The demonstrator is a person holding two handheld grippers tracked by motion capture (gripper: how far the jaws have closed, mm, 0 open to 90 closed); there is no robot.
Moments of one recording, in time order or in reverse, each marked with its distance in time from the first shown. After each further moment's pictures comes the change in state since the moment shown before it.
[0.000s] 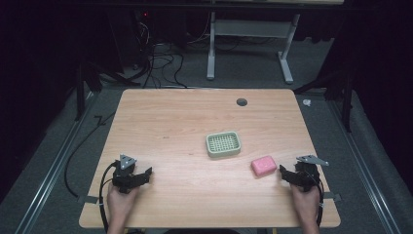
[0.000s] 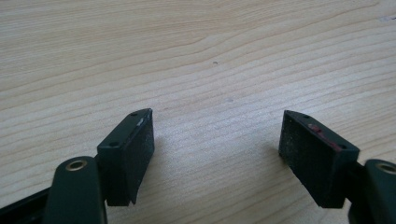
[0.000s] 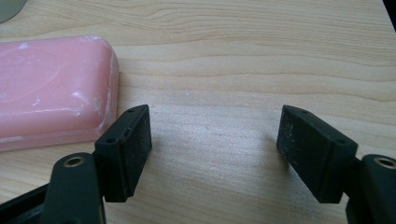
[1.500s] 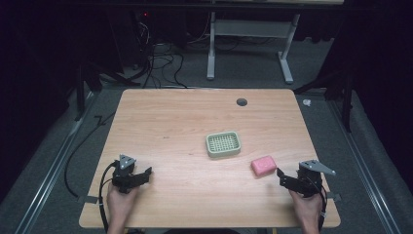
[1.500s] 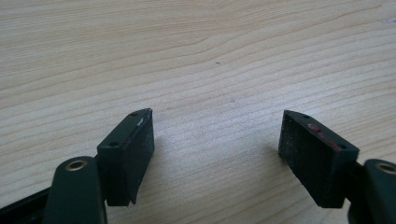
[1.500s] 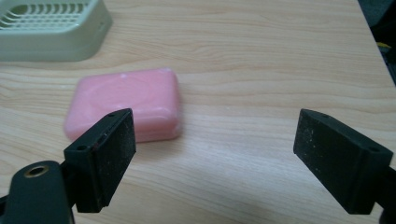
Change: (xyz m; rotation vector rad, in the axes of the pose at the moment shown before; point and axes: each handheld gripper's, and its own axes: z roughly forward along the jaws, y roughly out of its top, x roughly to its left) left arm 0.001 0.000 0.000 0.000 0.001 -0.009; right arm 0.022 0.001 -0.042 -0.106 0.056 0.008
